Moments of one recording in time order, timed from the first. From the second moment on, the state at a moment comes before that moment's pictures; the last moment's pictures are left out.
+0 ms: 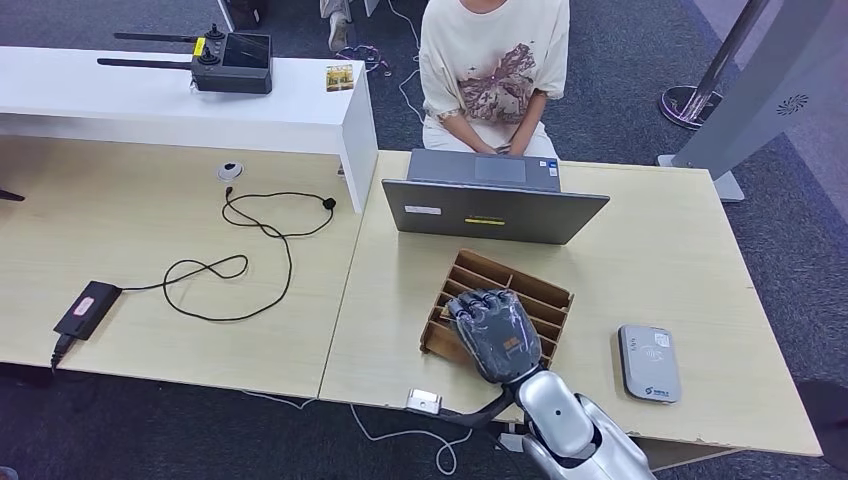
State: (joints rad) left arm 0.02 -0.19 -0.35 -0.17 -1.11 0.28 0.10; right arm -0.32 -0.18 0.77 -1.02 1.40 -0.41 -0.09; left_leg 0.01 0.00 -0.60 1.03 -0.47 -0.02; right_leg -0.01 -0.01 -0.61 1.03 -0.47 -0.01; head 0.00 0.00
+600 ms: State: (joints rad) left arm 0.02 -0.20 -0.35 -0.17 -1.10 0.29 0.10; right arm -0.37 -0.19 0.73 -1.18 1.37 -0.43 -0.10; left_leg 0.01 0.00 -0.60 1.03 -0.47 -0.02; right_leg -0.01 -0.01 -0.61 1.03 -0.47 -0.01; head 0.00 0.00
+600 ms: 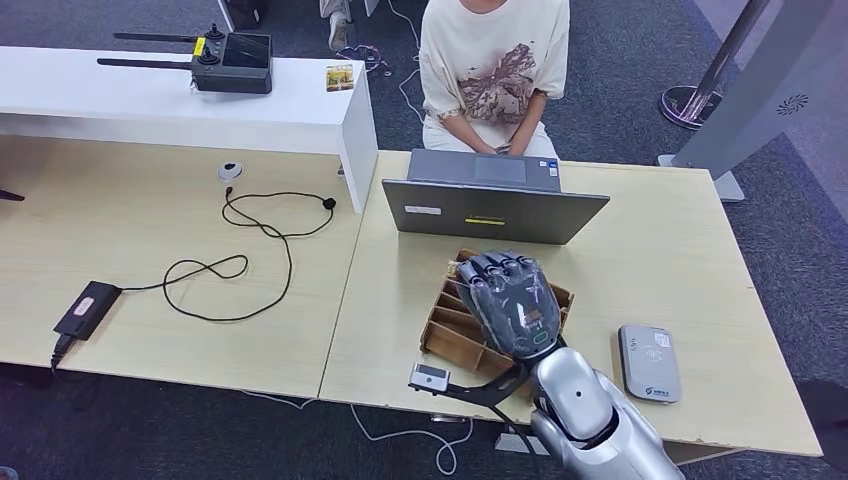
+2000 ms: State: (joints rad) left arm 0.01 -0.21 -0.38 -0.17 -1.11 0.28 0.09; right arm -0.90 -0.06 0.56 -0.86 1.23 -0.32 -0.13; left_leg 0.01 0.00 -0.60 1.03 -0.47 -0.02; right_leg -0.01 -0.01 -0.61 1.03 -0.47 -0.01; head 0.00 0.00
